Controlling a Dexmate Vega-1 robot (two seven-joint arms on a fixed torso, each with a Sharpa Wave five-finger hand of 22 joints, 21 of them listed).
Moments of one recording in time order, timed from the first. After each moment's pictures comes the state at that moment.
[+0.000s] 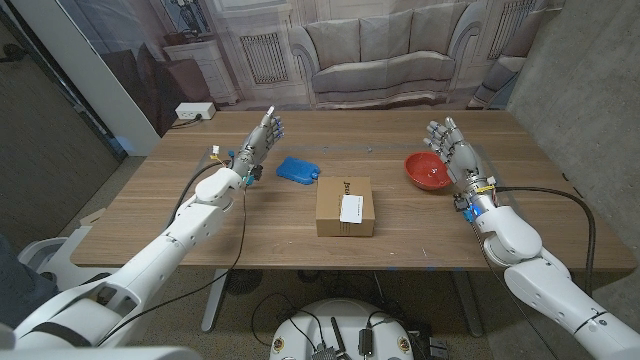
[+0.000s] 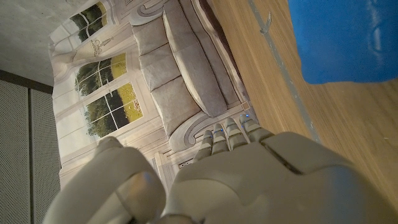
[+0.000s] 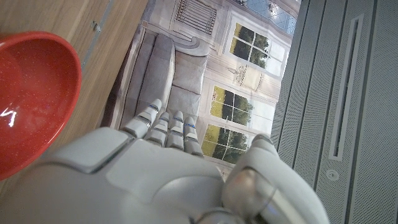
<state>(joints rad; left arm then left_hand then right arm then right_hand) 0.77 0.55 0.41 -1.32 -0.61 -0.24 -0.10 0.42 0.07 -0.07 0.08 0.31 0.00 0.04 0.19 0.18 0.03 0.00 0.20 0.18 -0.03 -0.01 0.18 0.18 -0.04 -0.03 0.19 0.17 -1.31 -0.69 -0.18 -1.84 0.54 0.43 -0.11 0.23 0.04 0.14 -0.02 0.20 0.18 0.06 0.20 0.18 0.20 0.07 0.22 0.18 0.12 0.03 0.18 0.18 0.23 -0.04 0.20 0.18</state>
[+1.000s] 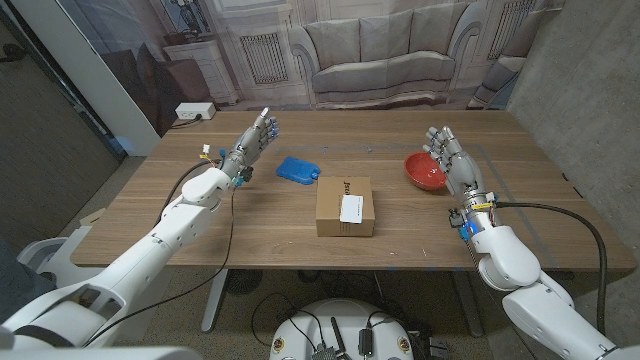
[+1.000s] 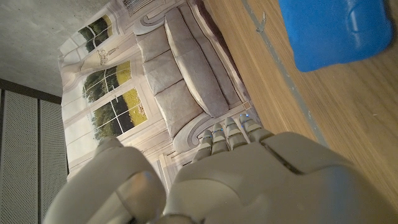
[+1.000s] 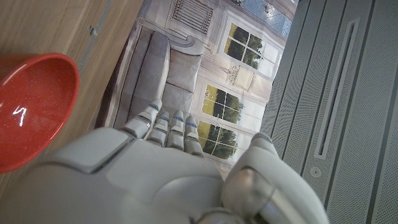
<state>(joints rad) 0.79 0.60 0.39 -1.33 -0.63 -0.26 -0.17 0.43 0.07 -0.07 0.08 0.31 0.00 0.04 0.19 0.18 0.04 -0.01 0.20 0.18 -0.03 -0.01 0.19 0.18 -0.04 -0.03 0.20 0.17 -1.47 -0.64 -0.15 -1.99 0.37 0.44 -0.24 0.24 0.05 0.14 -0.03 0.20 0.20 0.05 0.20 0.19 0.21 0.06 0.22 0.18 0.13 0.02 0.18 0.18 0.24 -0.04 0.20 0.18</state>
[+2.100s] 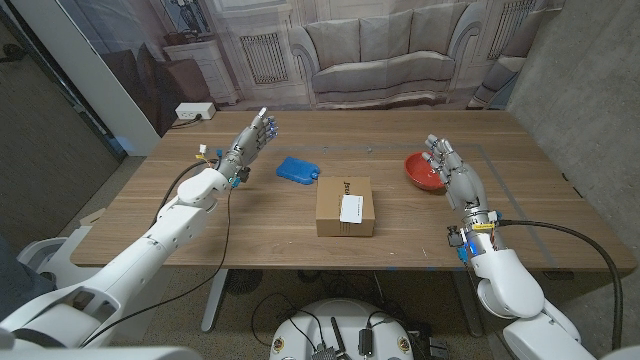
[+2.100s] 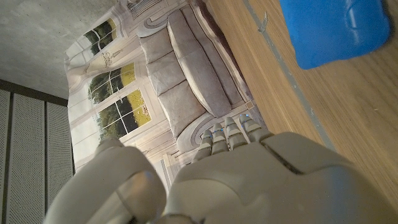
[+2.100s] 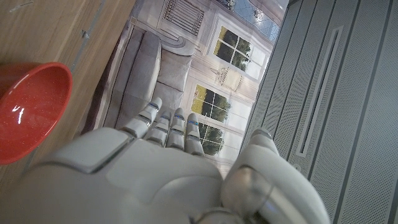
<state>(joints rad) 0.80 0.62 0.38 -1.34 -0.63 -0.28 -0.18 0.43 0.08 -0.08 0.07 0.30 0.00 0.04 0.19 0.18 0.03 -0.01 0.20 0.18 -0.03 -0.01 0.19 0.18 -0.04 -0.03 0.20 0.17 -1.60 -0.58 -0.12 -2.08 0.22 0.49 -0.29 0.27 0.05 0.15 -0.05 0.20 0.23 0.03 0.21 0.19 0.25 0.04 0.23 0.18 0.15 0.01 0.18 0.18 0.25 -0.04 0.20 0.18</state>
